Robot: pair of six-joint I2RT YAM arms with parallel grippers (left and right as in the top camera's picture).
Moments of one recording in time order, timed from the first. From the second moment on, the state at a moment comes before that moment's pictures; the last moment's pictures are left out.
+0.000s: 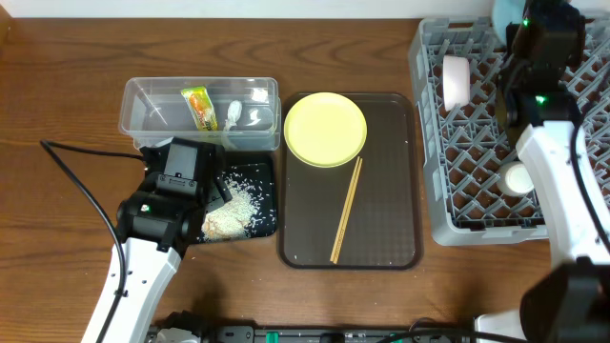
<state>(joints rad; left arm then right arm) -0.22 1.11 0.97 -1.01 -0.33 -0.64 0.00 1.66 1.41 0.00 0.67 -0.43</state>
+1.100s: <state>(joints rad) -0.22 1.11 0.97 -1.01 -0.33 -0.64 -0.02 2.08 1.41 0.50 0.88 -0.84</state>
